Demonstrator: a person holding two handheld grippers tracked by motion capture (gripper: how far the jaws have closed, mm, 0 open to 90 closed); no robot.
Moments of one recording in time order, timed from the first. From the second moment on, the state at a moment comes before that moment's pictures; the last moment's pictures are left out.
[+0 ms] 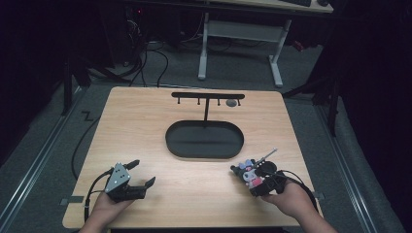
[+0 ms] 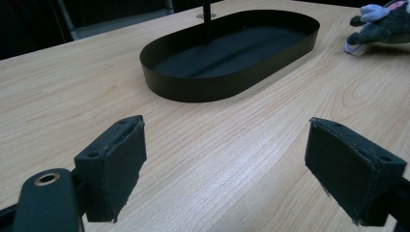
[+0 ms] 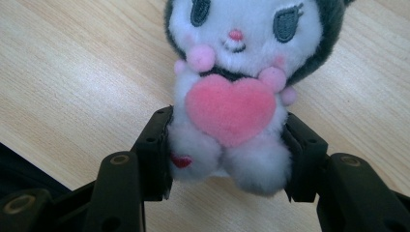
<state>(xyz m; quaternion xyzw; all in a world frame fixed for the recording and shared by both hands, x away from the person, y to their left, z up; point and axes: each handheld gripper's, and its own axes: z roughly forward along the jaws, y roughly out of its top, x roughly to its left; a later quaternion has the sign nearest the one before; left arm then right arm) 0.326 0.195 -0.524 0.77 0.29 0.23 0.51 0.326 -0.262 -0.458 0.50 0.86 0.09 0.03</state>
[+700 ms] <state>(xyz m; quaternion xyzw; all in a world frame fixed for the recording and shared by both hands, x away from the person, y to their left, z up) 0.326 0.195 -0.524 0.77 0.29 0.23 0.52 0.338 -0.254 -0.436 0.49 0.87 0.11 0.04</state>
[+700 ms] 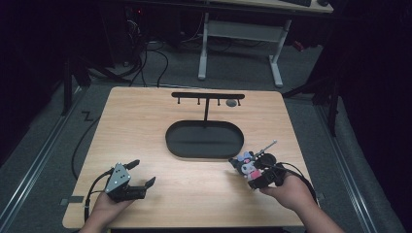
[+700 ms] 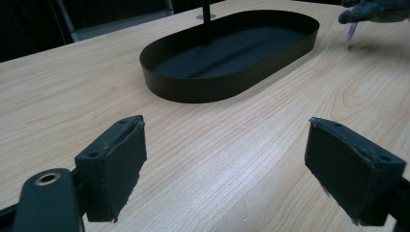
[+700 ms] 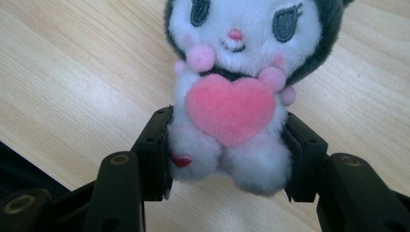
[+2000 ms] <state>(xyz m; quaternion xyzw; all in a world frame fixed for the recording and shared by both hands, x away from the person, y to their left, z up) 0.328 0.197 -0.527 0.77 0.28 0.22 0.53 0.393 -0.213 -0.414 0.46 0.88 0.13 0.05</state>
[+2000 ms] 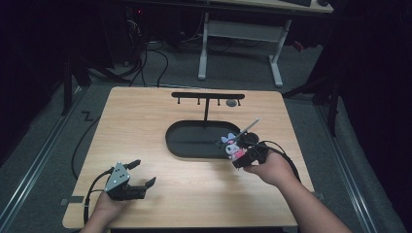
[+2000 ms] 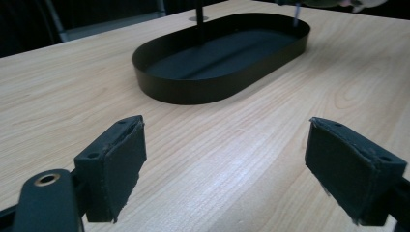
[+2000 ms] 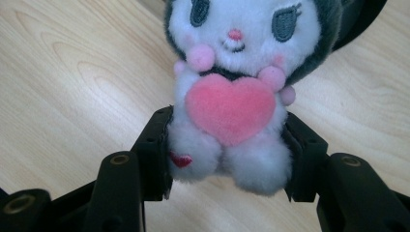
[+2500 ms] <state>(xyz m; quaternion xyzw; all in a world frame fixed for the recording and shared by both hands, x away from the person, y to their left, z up) 0.328 0.194 -0.527 0.77 0.27 0.22 0.53 0.421 -0.193 -0.424 0.45 0.88 0.12 0.05</state>
